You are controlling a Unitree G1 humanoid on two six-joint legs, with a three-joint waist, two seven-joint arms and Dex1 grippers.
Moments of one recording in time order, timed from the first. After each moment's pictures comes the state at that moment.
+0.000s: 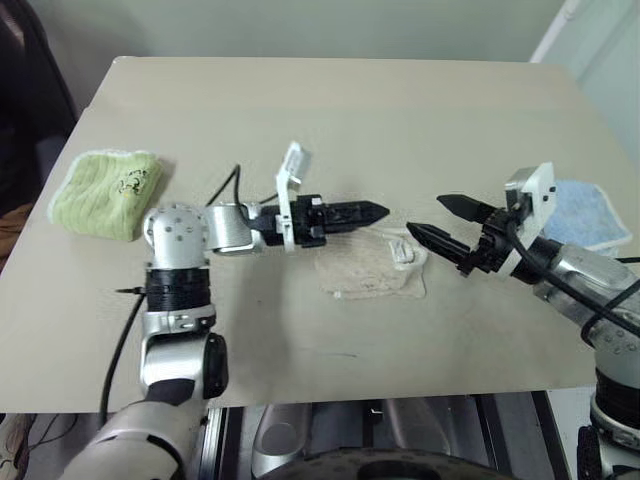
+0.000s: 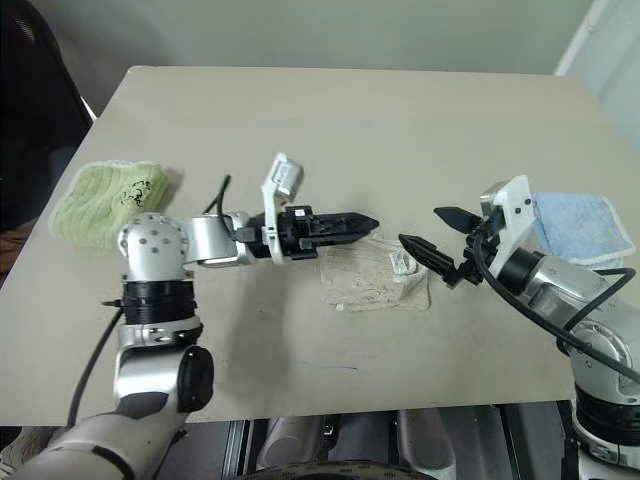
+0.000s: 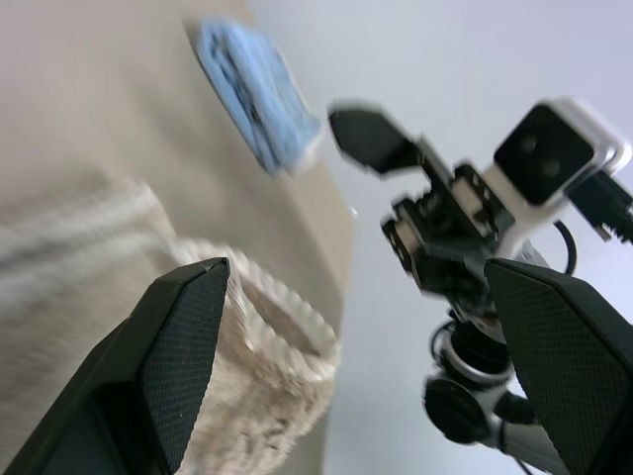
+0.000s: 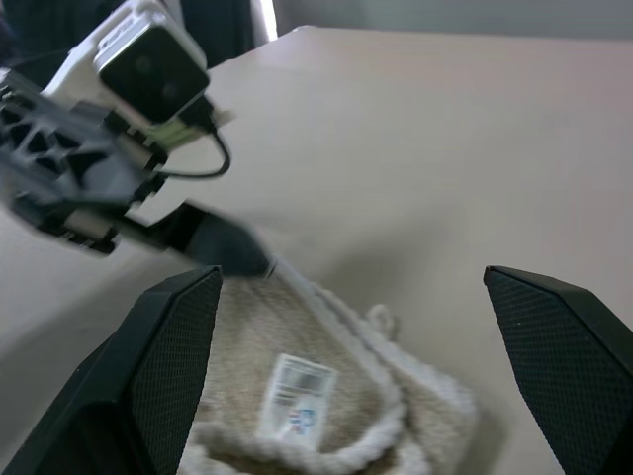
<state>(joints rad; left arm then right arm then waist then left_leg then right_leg) -0.73 0.35 0.20 0.09 -1.13 1.37 -0.49 -0.25 -0.61 -0.23 -0.62 0.91 0.98 0.47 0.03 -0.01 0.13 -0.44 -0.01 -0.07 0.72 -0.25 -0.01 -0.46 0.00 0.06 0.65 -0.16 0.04</state>
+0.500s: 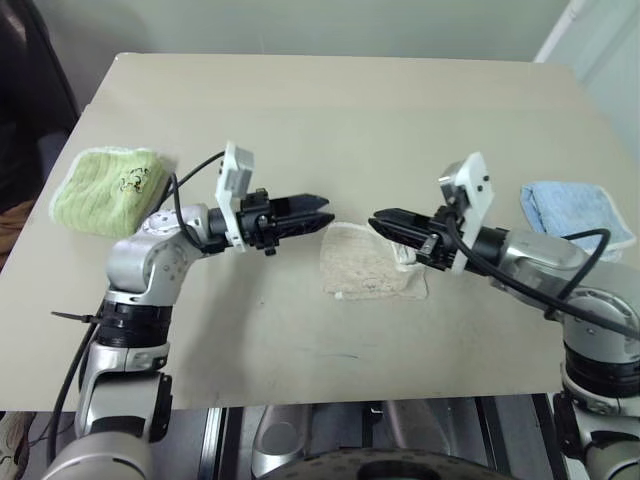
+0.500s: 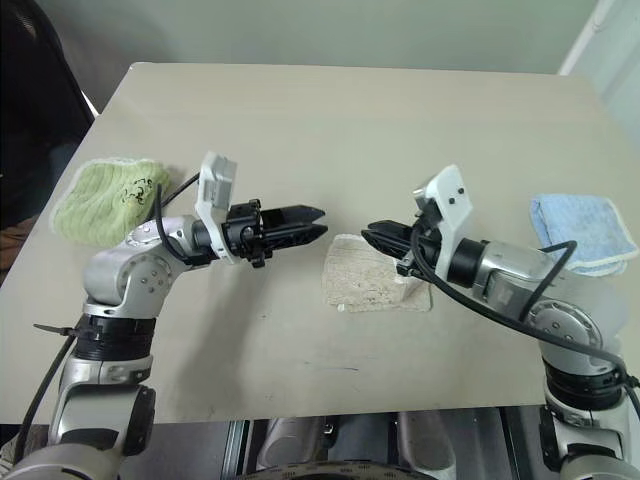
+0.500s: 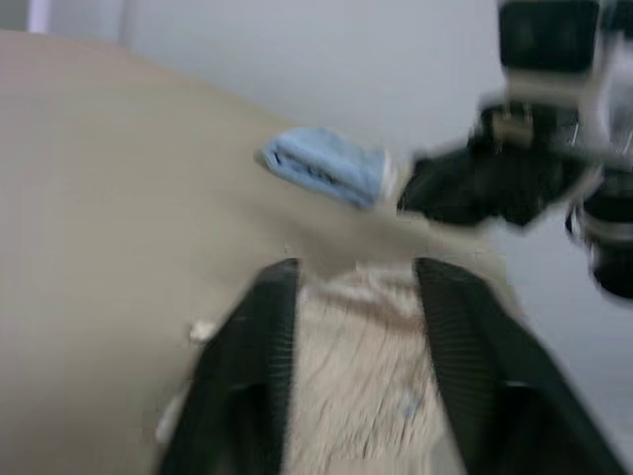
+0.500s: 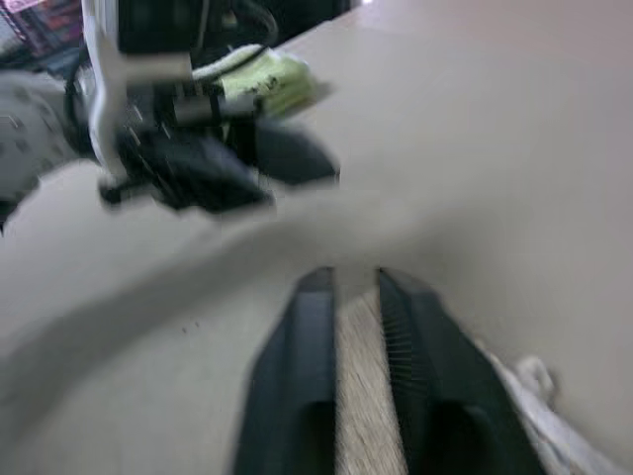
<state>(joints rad) -0.51 0.57 -0.01 0.01 -0.66 0.59 -1.16 -0.45 -0.54 -0.03 -0.60 0.95 1.08 0.35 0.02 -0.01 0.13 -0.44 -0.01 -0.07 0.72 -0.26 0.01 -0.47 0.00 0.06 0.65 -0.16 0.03</state>
